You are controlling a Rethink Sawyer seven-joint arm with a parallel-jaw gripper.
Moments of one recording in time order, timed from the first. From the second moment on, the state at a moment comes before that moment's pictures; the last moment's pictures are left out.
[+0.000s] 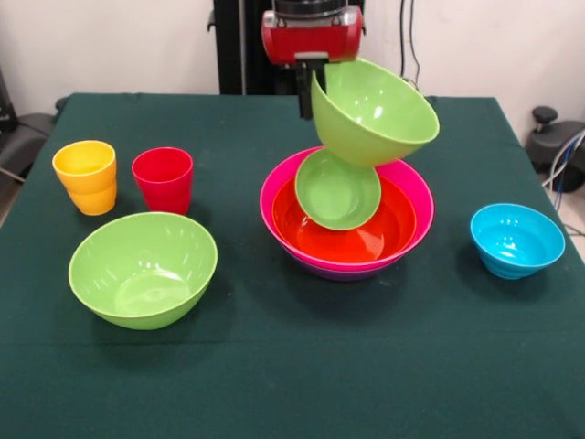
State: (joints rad) arm -0.52 -0.85 0.29 2.01 -0.13 0.32 1.73
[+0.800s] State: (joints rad) arm -0.52 -0.93 0.28 2.00 -0.12 0.41 1.73
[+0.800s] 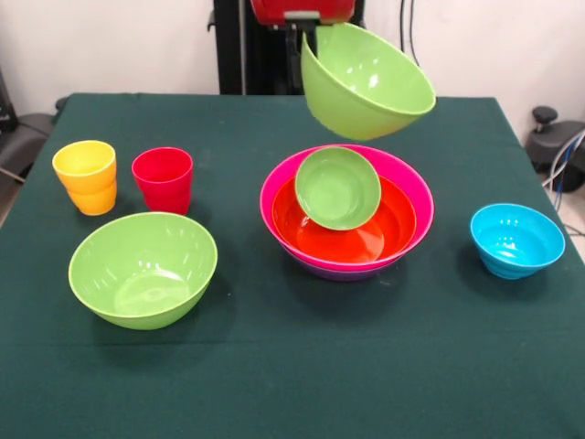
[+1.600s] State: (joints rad) arm -0.49 -0.71 0.25 1.94 -0.15 0.29 1.73
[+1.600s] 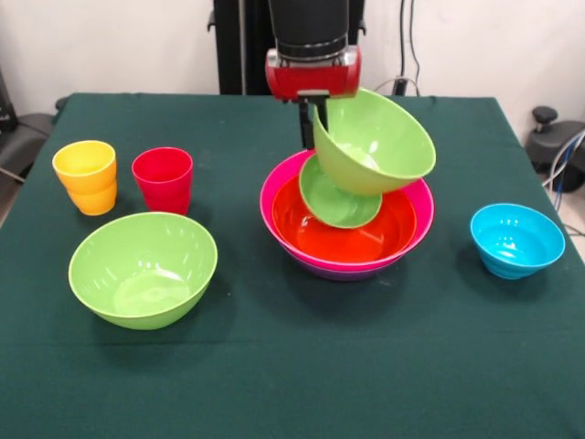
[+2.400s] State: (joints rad) arm -0.53 -0.64 0.26 1.93 -0.20 0.20 1.73
